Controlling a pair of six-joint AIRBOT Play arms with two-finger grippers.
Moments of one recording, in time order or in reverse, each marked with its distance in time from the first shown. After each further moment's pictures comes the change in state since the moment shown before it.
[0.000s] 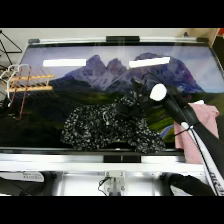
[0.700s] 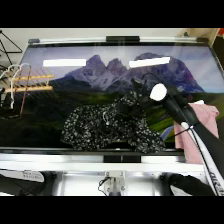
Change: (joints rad) left arm -0.012 -0.050 0.005 -0.009 0.018 0.021; right arm 0.000 0.000 0.000 0.003 -0.001 0.003
